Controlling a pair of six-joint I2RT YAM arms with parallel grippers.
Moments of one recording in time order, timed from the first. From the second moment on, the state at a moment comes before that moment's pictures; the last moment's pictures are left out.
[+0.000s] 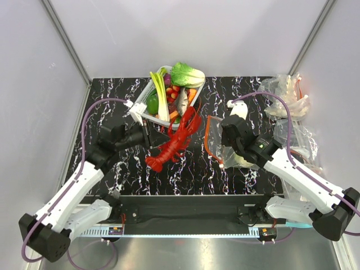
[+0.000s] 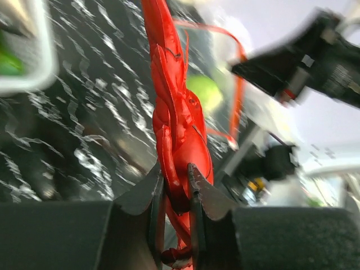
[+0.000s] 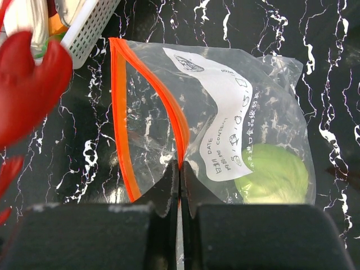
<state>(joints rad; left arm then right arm) -0.47 0.92 0.84 -0.21 0.53 -0.56 0.77 1.10 1.08 -0.67 0.53 0.48</state>
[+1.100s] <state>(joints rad) -0.52 1.08 0.95 -0.40 0.80 -0.71 0.77 0.98 0.95 -0.56 0.39 0.45</state>
